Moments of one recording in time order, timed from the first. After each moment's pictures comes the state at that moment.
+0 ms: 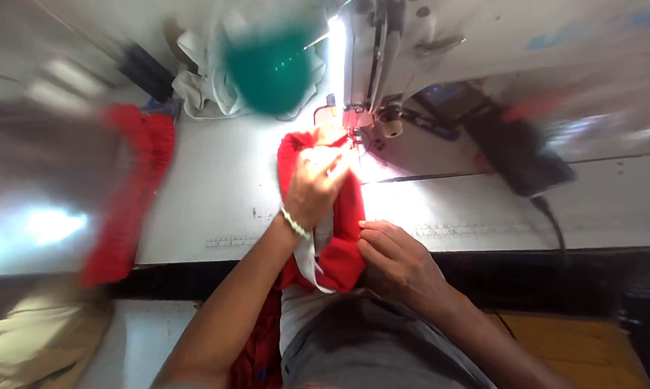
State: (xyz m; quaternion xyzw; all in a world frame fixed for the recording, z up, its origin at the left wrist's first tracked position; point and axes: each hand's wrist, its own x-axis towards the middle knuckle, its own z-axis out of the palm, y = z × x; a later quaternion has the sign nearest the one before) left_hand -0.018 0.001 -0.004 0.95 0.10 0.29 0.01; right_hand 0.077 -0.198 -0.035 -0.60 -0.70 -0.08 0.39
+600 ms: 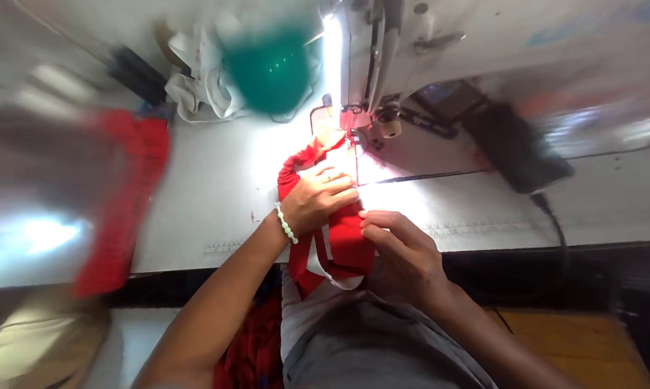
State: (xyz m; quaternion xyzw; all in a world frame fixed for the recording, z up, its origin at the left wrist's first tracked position) left_hand -0.024 0.014 0.004 0.95 -0.14 0.25 0.11; right_hand 0.076 -0.184 -0.018 -0.59 -0.62 -0.05 0.52
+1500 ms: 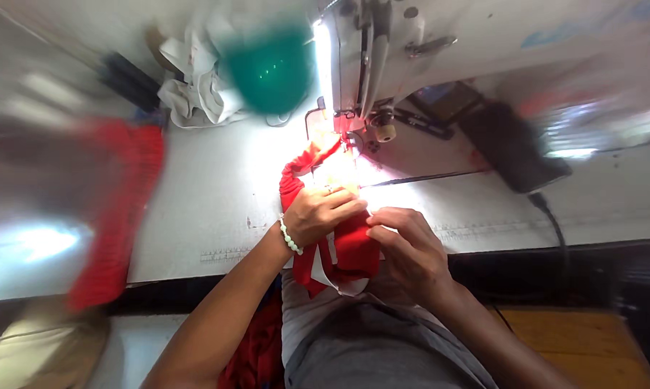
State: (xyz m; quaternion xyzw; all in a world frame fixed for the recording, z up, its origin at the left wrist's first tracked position) left_hand -0.023 0.001 -0.007 0.94 -0.13 0.30 0.13; right_hand 0.087 -0.188 -0.024 -0.61 -0.62 -0.08 0.49
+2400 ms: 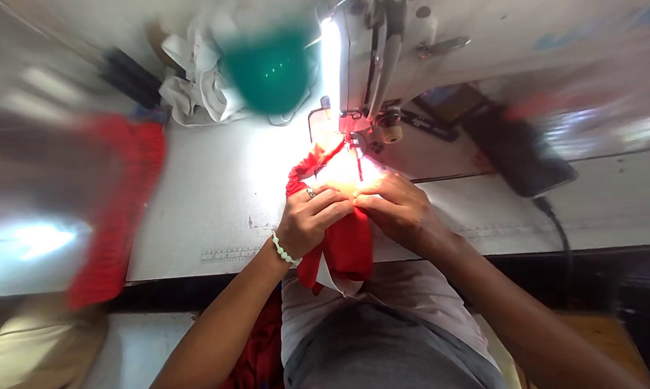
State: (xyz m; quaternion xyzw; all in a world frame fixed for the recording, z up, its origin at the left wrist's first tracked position) left_hand -0.040 -0.007 -0.008 0.89 -0.06 0.40 0.20; right_hand 0.130 -0.137 -0.025 -0.53 -0.70 -0.09 0.46
